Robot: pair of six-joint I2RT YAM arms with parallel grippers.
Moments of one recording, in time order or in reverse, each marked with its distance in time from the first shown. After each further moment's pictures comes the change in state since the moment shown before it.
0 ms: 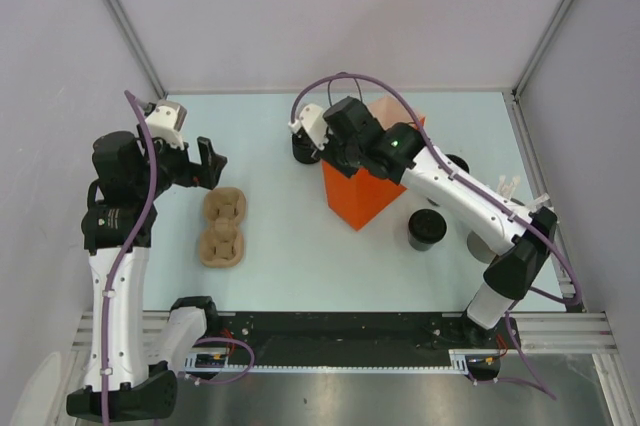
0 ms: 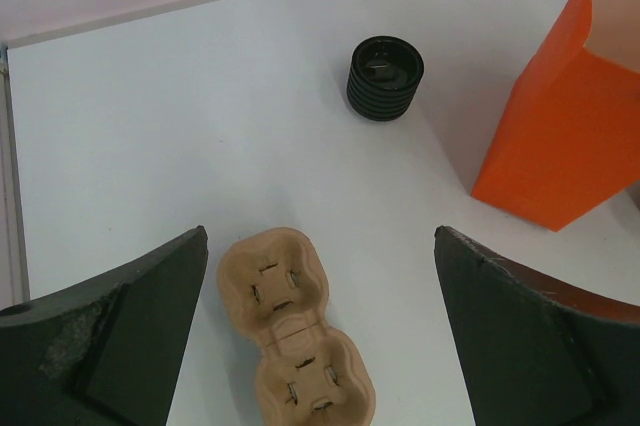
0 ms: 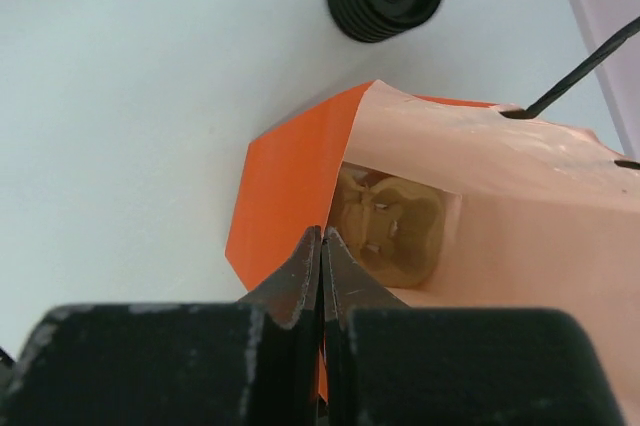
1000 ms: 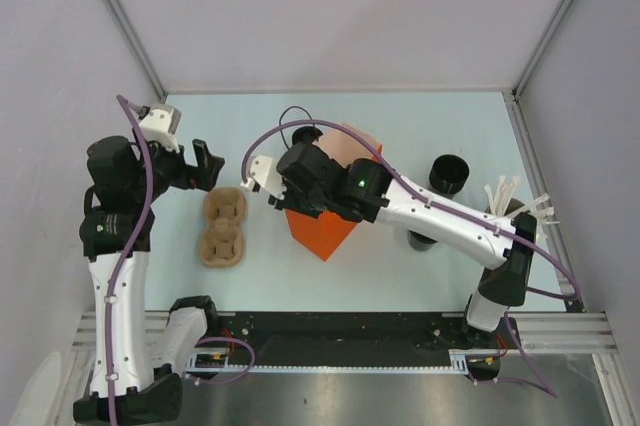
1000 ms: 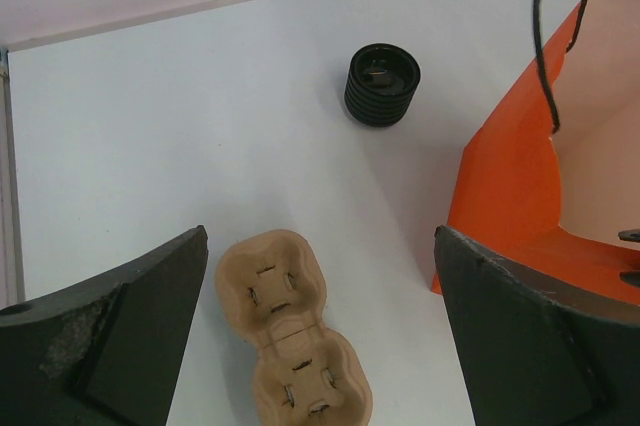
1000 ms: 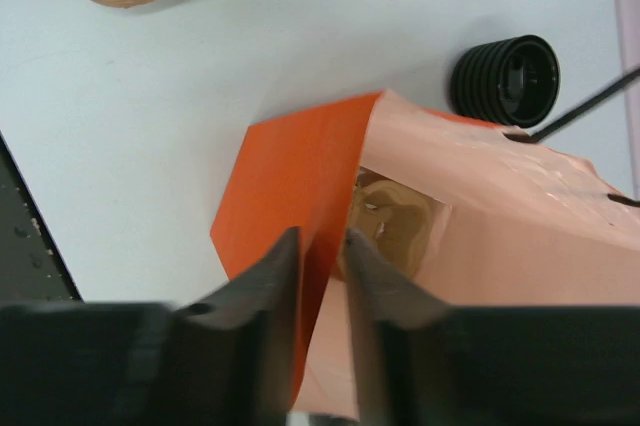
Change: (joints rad) left arm 0.047 -0.028 -0.021 0.013 0.049 -0.009; right arm 0.311 0.039 0.035 -0.007 0.045 -0.007
